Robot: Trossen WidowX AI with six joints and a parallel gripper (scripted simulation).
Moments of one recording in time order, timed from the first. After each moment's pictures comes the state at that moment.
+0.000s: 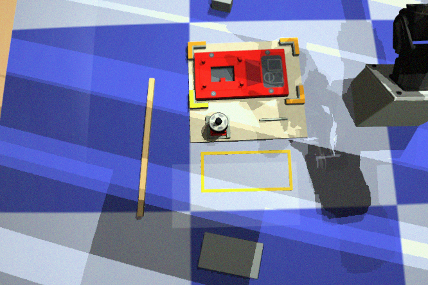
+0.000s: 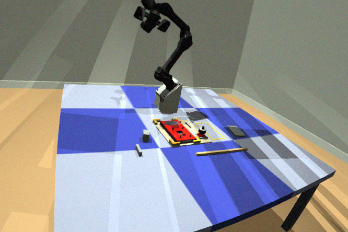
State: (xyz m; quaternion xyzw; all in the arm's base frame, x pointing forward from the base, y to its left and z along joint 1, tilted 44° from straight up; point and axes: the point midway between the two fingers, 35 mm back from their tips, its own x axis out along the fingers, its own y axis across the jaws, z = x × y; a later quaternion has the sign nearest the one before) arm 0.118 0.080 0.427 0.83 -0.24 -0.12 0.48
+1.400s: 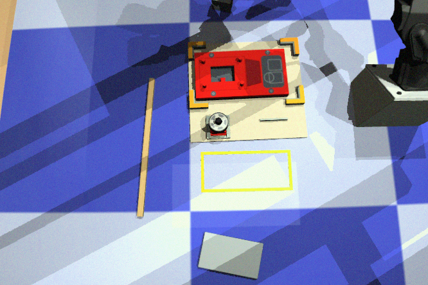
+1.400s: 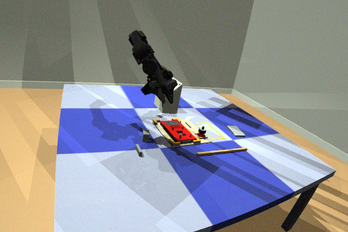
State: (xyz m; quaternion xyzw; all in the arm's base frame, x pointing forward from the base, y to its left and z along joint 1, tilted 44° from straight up) arm 0.331 -0.115 0.184 0.41 0.41 -0.43 0.69
